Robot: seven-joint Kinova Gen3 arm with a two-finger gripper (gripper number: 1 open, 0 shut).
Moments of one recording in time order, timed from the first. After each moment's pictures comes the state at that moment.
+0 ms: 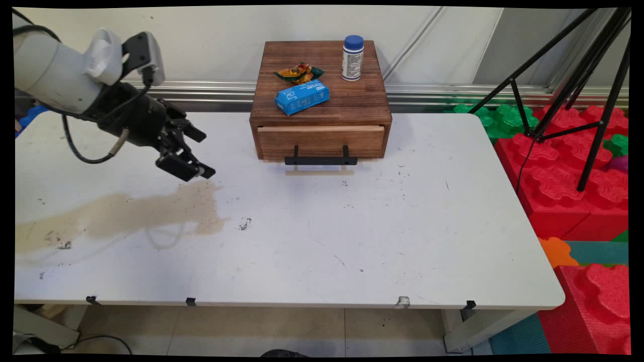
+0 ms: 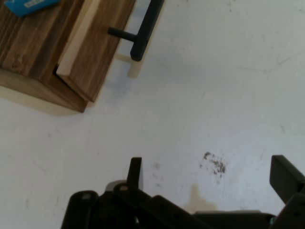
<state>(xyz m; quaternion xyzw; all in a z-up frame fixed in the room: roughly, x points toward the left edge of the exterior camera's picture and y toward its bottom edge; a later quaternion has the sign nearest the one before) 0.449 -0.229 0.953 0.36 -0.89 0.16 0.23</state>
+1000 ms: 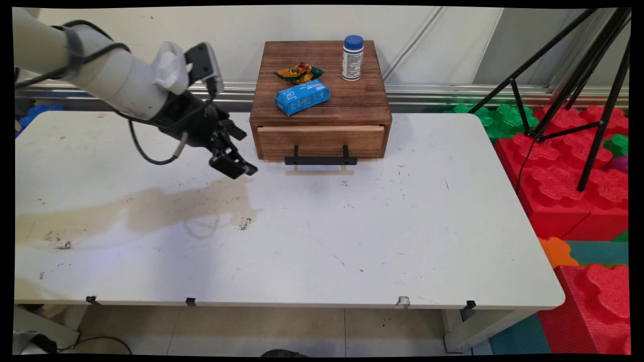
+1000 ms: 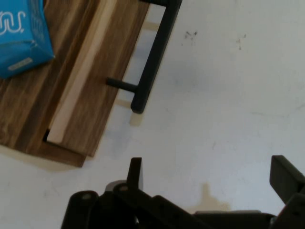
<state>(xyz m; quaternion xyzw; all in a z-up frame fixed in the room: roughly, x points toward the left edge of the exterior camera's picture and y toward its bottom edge) 0.401 -0.278 0.924 0.34 -0.89 0.18 0.23</state>
